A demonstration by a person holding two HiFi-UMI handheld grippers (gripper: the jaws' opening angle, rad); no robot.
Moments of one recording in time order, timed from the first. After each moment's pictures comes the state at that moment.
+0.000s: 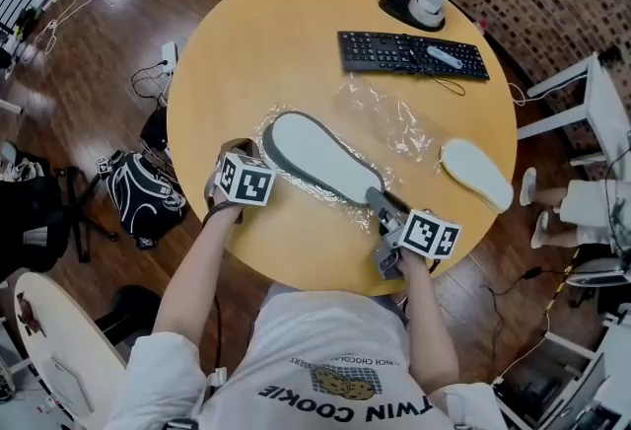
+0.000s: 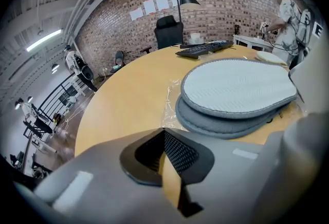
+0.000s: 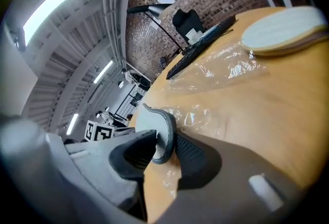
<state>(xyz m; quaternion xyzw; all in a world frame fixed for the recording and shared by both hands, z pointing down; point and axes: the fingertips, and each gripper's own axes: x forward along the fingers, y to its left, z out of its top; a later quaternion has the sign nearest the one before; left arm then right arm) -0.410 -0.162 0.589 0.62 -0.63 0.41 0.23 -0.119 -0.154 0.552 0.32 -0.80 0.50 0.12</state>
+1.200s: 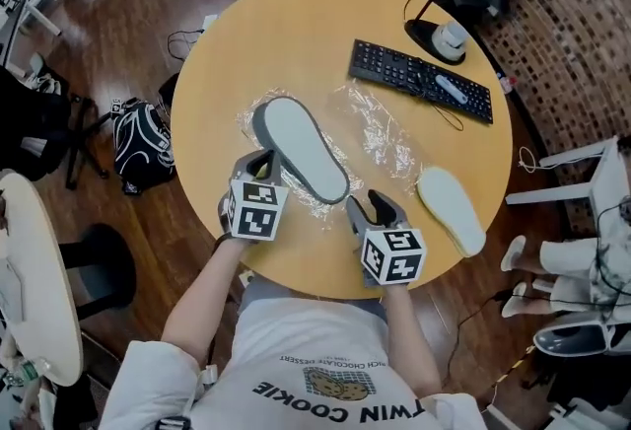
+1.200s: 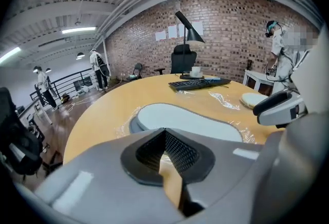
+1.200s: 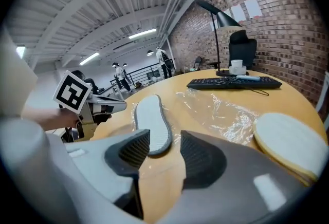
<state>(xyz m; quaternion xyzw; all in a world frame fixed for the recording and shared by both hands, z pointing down) -0.279 -0.124 0.517 0.59 -0.73 0.25 0.23 -0.086 -0.164 0.525 0.23 -0.91 0.22 0.27</state>
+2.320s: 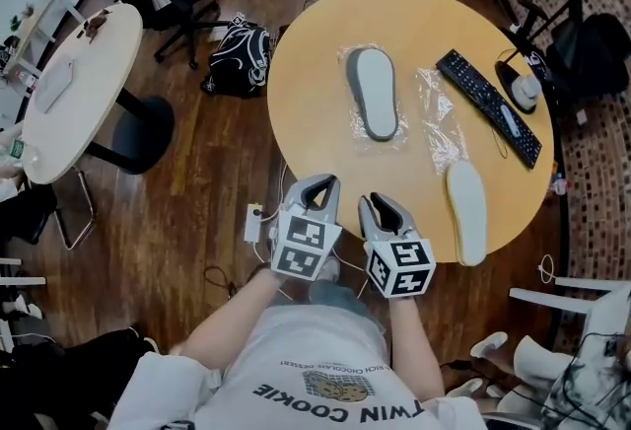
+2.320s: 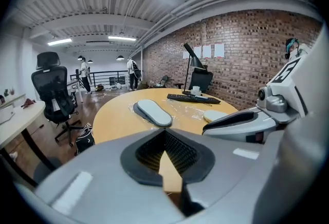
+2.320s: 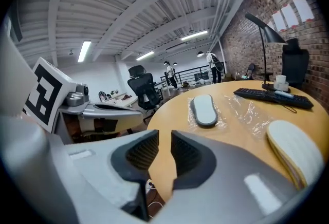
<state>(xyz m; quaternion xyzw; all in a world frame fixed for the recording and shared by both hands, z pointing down) -0.029 0.033 0.452 0.45 -0.86 0.12 0.22 0.024 -0.017 0.470 -0.04 -0.96 0.12 0.23</state>
